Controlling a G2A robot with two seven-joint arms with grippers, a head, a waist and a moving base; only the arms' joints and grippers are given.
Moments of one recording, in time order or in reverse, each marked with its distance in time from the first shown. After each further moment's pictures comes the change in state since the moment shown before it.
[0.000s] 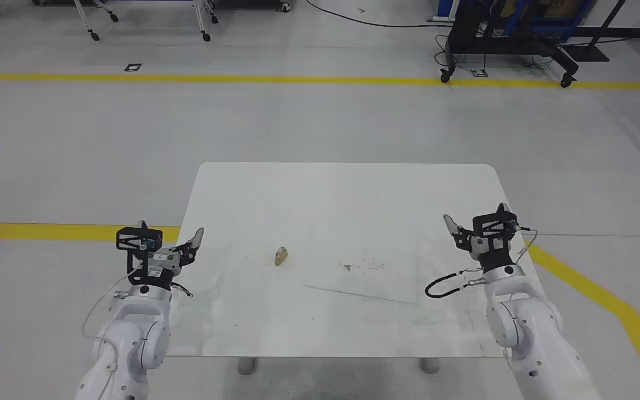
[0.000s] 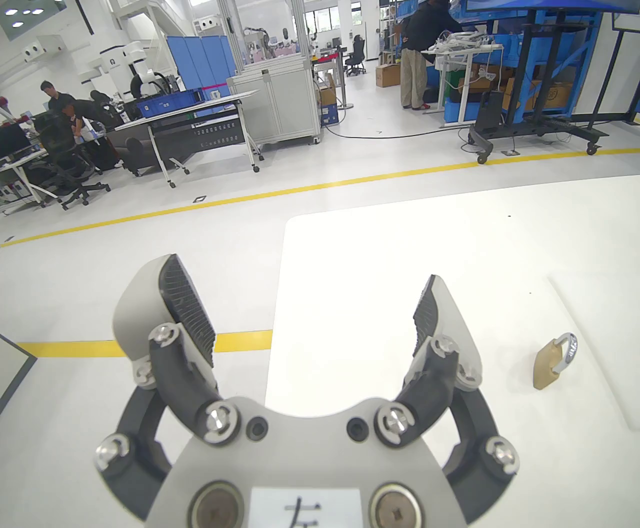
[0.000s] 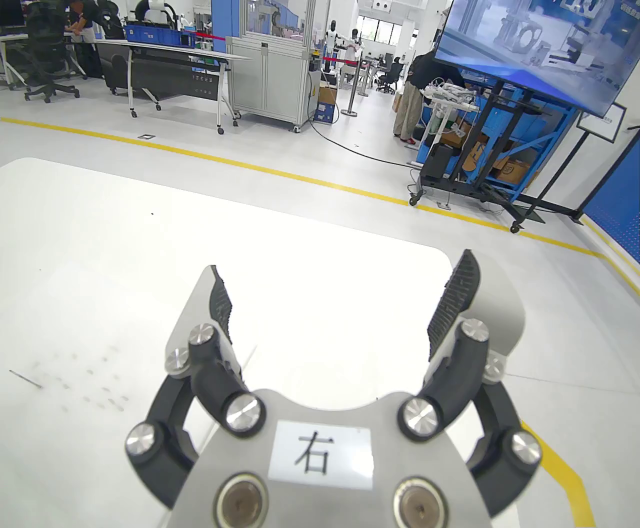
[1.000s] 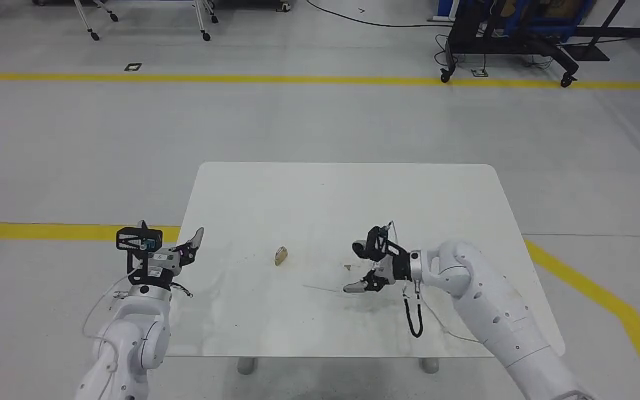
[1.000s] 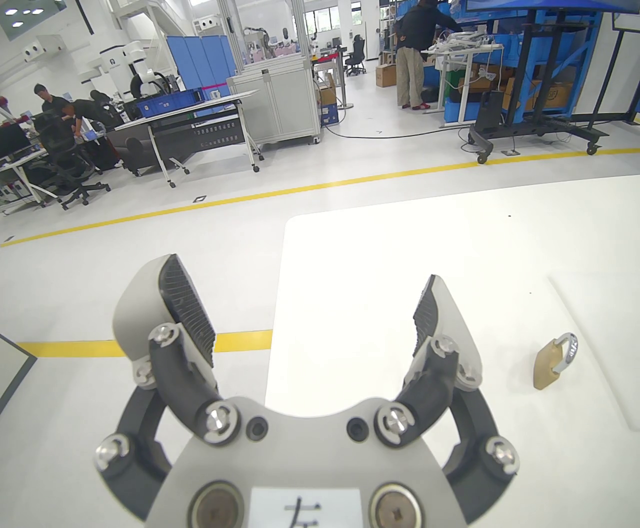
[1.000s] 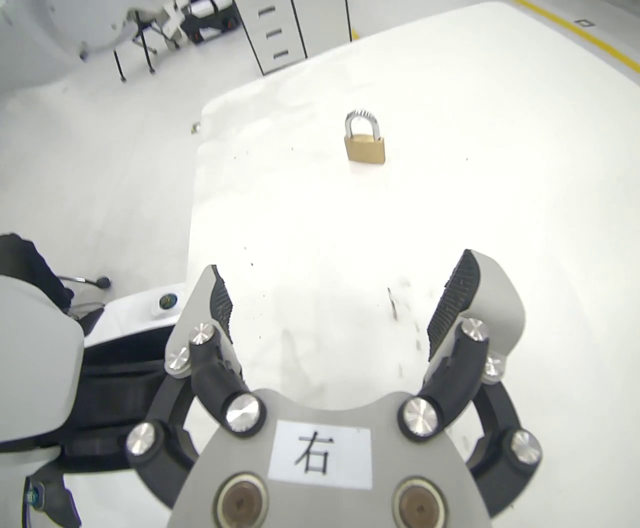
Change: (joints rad) left arm 0.000 0.000 0.000 0.000 0.000 0.000 0.000; right arm 0.551 0.018 -0.518 0.507 0.389 -1.008 0.433
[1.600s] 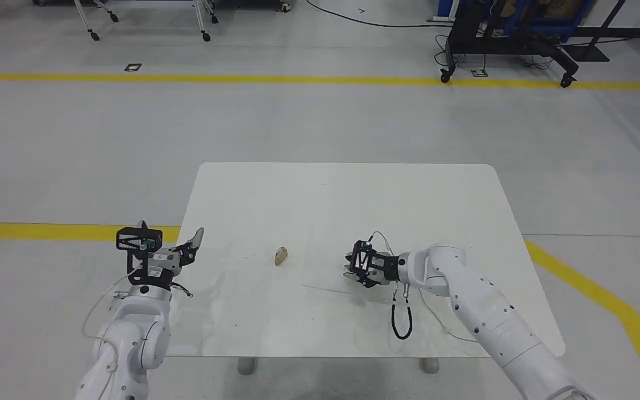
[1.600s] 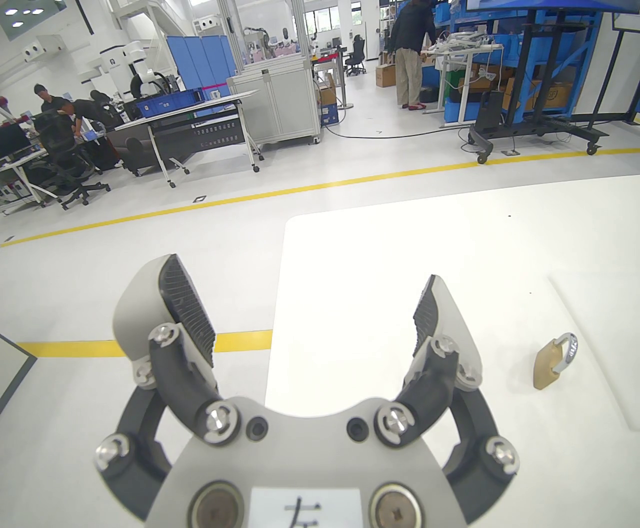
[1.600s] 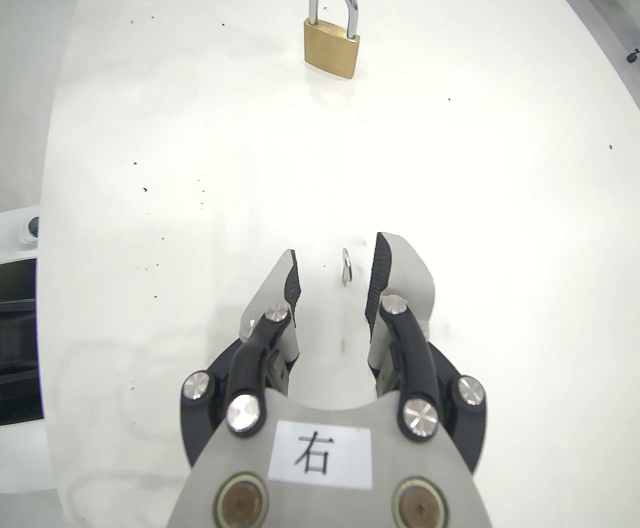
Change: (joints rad) left arm 0.000 0.000 0.000 0.000 0.000 0.000 0.000; right arm 0.029 0.001 -0.104 0.012 -0.457 0.176 -0.247
